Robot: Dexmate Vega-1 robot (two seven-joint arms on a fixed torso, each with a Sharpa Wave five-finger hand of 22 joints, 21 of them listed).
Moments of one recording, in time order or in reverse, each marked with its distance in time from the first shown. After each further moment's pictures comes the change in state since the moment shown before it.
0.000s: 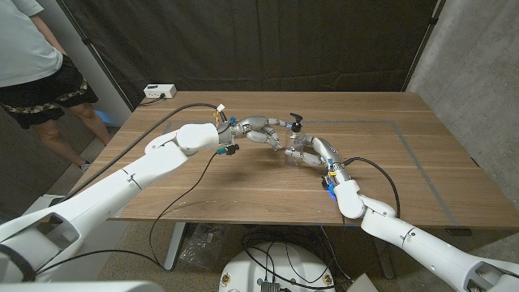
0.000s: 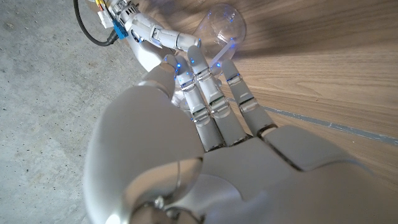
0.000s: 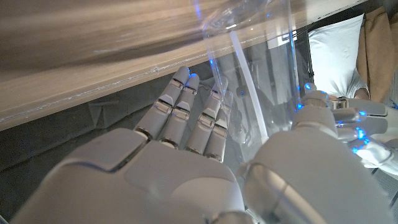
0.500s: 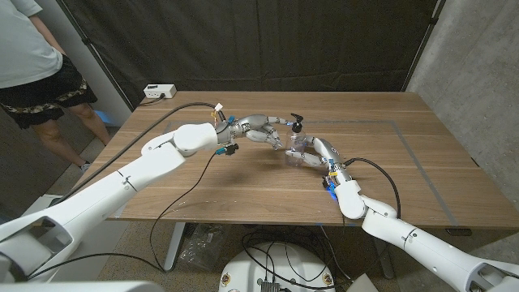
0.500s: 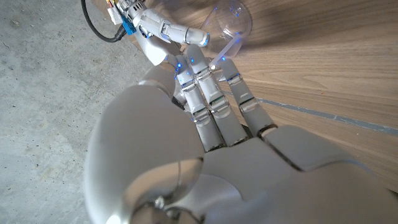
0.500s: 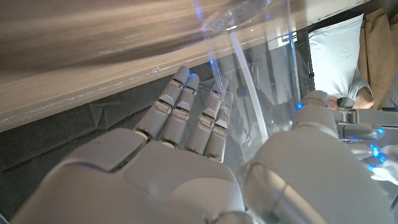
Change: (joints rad) left arm 0.059 0.052 -0.041 -0.101 -0.015 0.005 0.036; left_hand 0.011 -0.011 0.003 -0.004 0.000 -0.017 -0.002 -0.005 0.000 -0.003 0.004 0.007 0.000 0.014 -0.003 0.000 0.018 0.000 0.000 0.021 0.005; right arm -0.008 -0.007 0.005 -0.011 0.003 -0.010 0.012; right_hand -0.001 0.001 0.000 0.000 -0.003 0.009 0.002 -0.004 0.000 0.002 -0.002 -0.004 0.000 0.000 0.000 -0.004 0.000 0.000 0.000 0.000 0.005
